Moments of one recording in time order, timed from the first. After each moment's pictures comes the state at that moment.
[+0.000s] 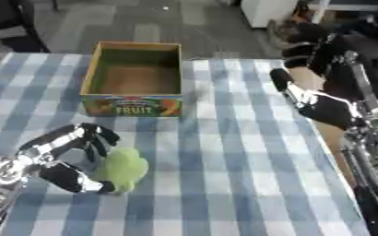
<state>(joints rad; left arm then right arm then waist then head) -0.42 0.34 -0.36 -1.63 -0.37 0.19 -0.54 -0.29 -0.43 0.01 -1.87 -0.11 -0.15 0.03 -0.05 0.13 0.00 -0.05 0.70</state>
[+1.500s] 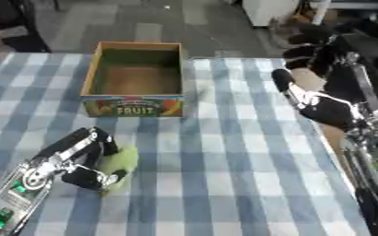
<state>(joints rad) -0.43 0.32 -0.39 -1.60 -0.55 0.19 -0.36 -0.29 -0.43 0.01 -1.87 -0.11 -0.15 0.03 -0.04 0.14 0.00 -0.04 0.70</state>
